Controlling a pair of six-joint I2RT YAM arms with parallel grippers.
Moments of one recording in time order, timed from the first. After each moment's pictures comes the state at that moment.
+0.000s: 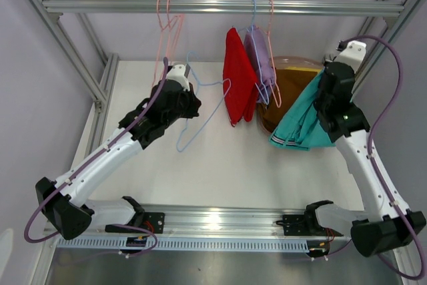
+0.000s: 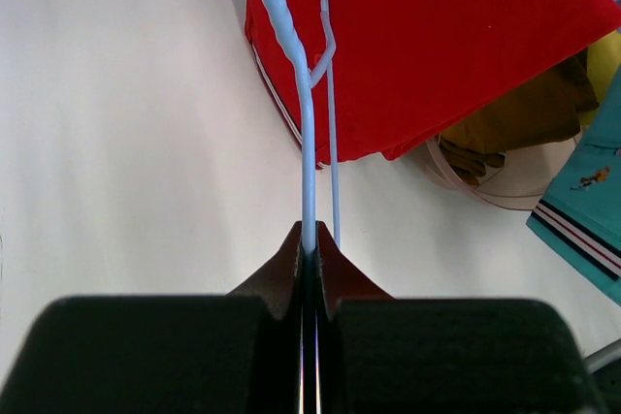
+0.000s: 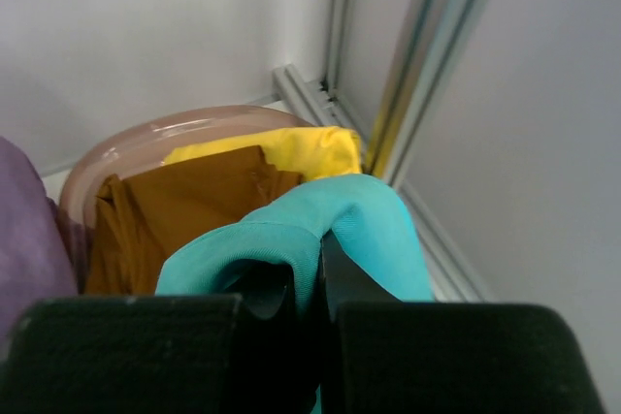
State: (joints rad) left arm -0.67 1.23 1.22 -0.43 -0.20 -0.44; right arm 0.27 1.13 1.29 -0.30 0.76 0.05
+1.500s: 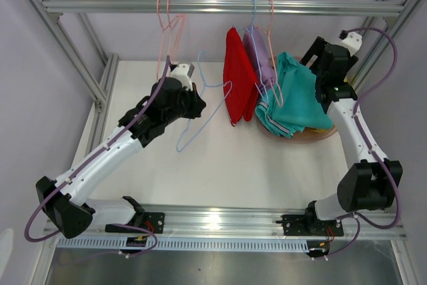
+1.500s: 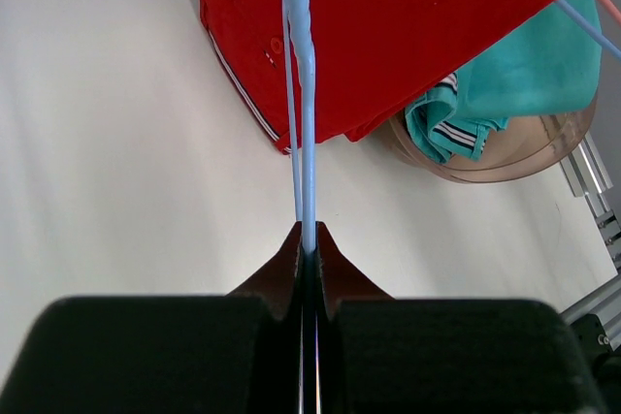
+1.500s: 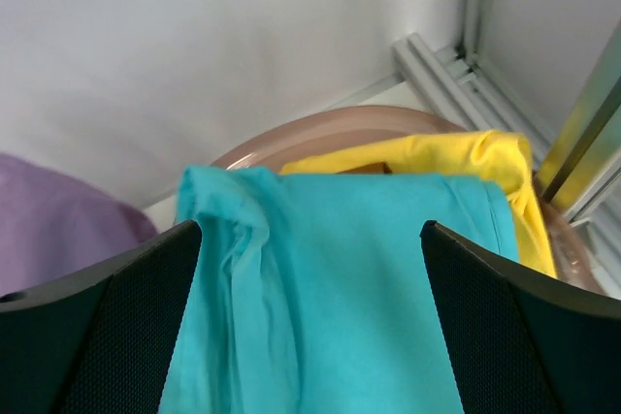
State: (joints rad) left arm -0.67 1.24 1.25 -0.45 -0.09 -0.43; right arm 0.08 1.51 1.42 -0.15 0.41 0.36
